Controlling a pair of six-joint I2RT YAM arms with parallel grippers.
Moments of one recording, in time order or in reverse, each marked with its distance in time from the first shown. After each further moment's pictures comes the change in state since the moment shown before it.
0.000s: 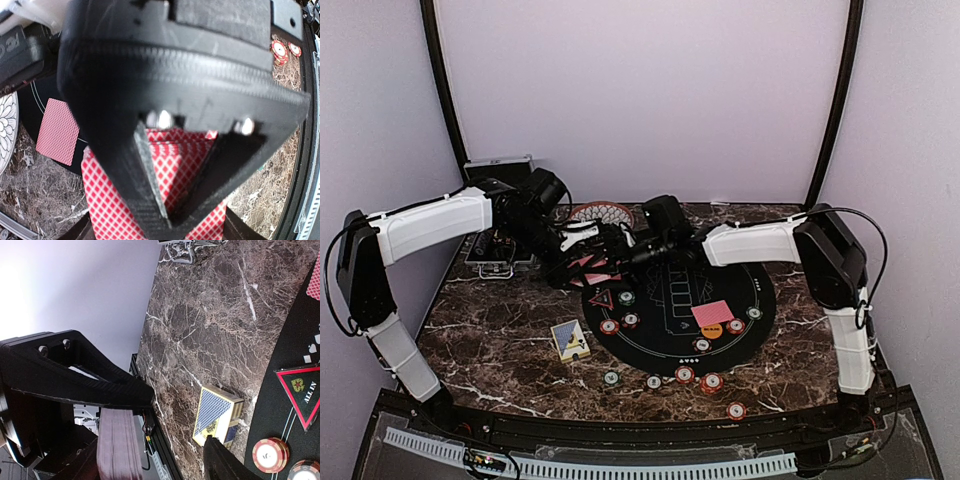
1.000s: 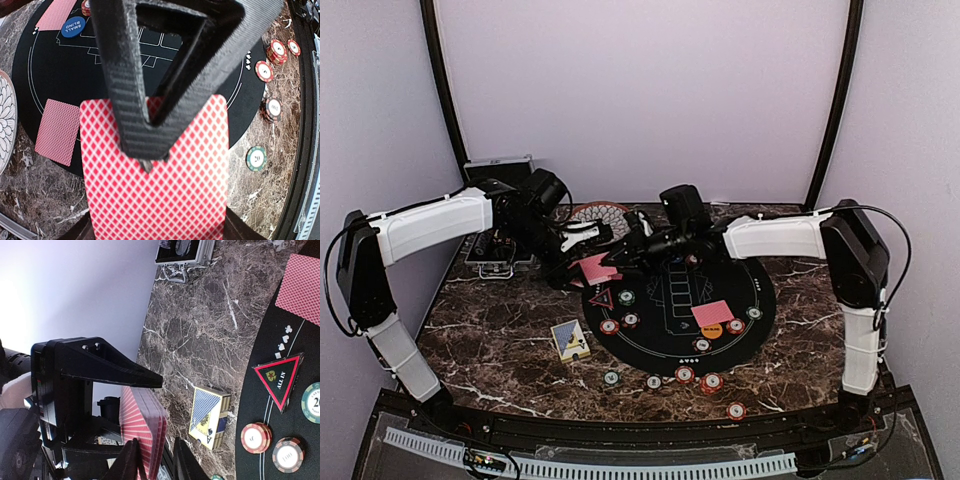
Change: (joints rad) left arm 0.000 0.000 -0.003 0.002 -0.001 0.001; right arm -0.042 -0.129 -0.099 -0.022 0.045 -0.014
